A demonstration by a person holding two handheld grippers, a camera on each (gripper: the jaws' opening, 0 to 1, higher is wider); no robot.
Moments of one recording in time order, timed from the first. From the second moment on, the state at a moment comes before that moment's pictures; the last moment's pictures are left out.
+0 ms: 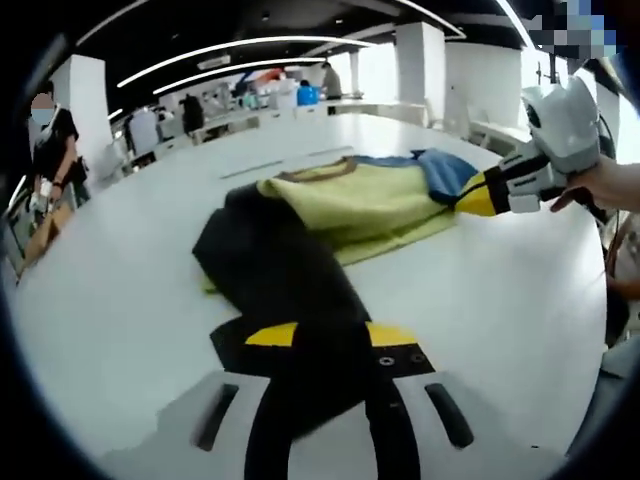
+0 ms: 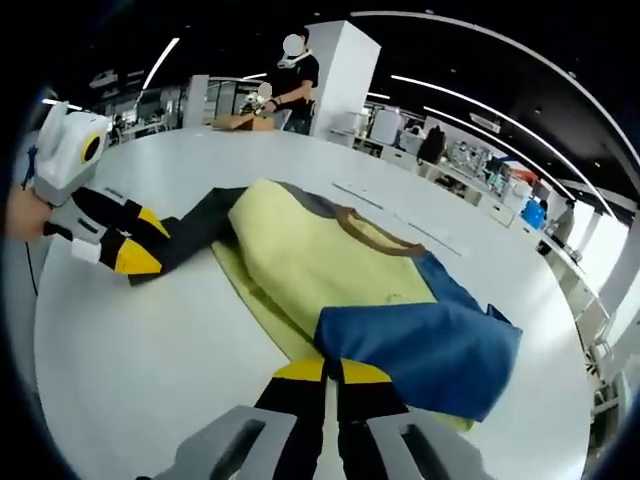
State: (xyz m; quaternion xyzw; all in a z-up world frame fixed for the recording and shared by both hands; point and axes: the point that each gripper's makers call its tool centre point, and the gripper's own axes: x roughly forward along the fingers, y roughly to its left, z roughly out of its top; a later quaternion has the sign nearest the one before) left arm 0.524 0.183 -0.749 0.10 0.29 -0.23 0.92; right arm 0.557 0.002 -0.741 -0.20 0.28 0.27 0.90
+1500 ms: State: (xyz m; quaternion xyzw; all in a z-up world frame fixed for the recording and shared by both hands) left arm 0.544 0.298 -0.649 -0.18 0.20 -0.10 0.96; right arm 0.571 -0.150 -0.645 -0.16 0.23 0.12 0.95
